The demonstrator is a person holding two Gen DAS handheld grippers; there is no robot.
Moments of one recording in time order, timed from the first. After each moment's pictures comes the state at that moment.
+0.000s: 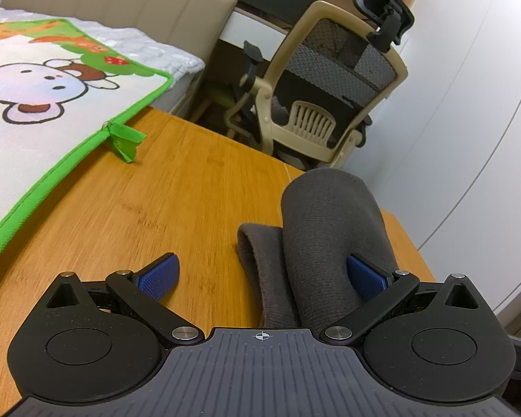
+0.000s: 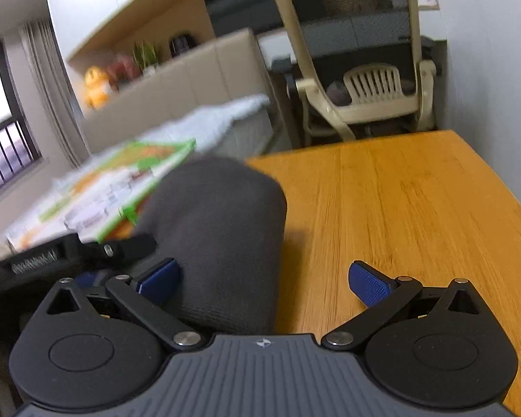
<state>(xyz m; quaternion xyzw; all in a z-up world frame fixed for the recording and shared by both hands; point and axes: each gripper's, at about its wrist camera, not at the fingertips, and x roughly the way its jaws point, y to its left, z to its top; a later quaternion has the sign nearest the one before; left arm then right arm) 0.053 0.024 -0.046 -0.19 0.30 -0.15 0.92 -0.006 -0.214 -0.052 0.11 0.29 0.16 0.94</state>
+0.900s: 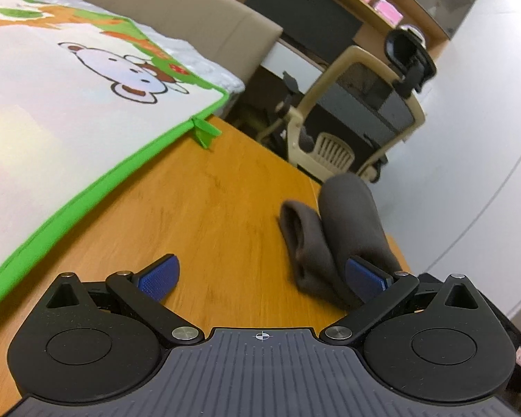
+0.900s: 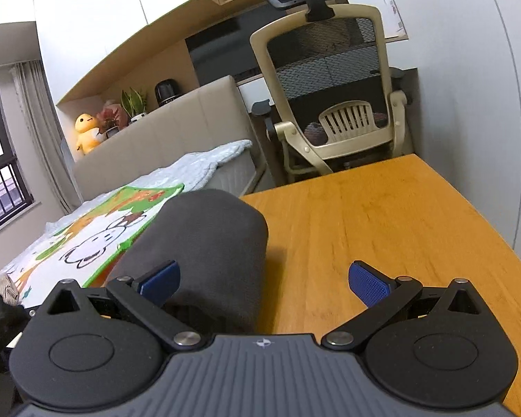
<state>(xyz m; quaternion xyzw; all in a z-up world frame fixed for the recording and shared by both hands) -0.052 0.063 -0.046 -0.26 0.27 -0.09 0.92 -0.061 -0.247 -0.053 0.16 0.22 0.12 0.96</state>
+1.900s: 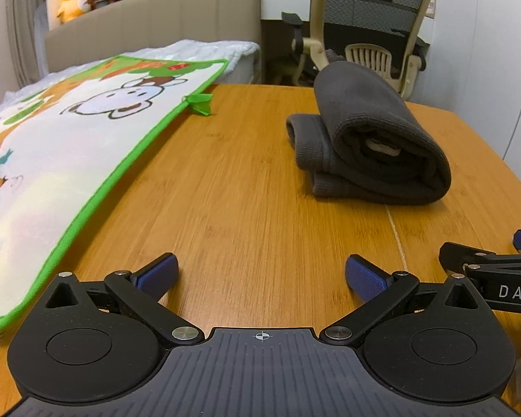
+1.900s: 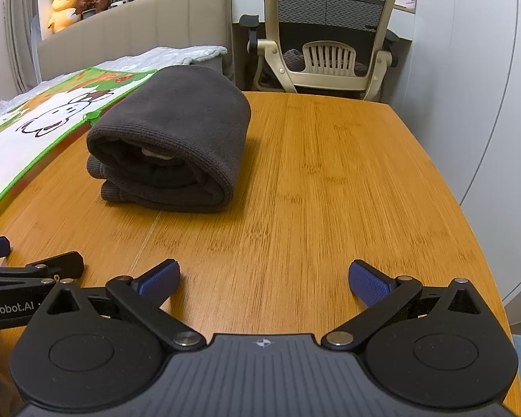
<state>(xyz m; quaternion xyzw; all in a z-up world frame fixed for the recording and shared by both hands) -0.063 -0.028 -0.042 0.01 0.36 0.01 0.93 -0.082 -0.211 -0.064 -0.01 0.36 0.06 0.93</state>
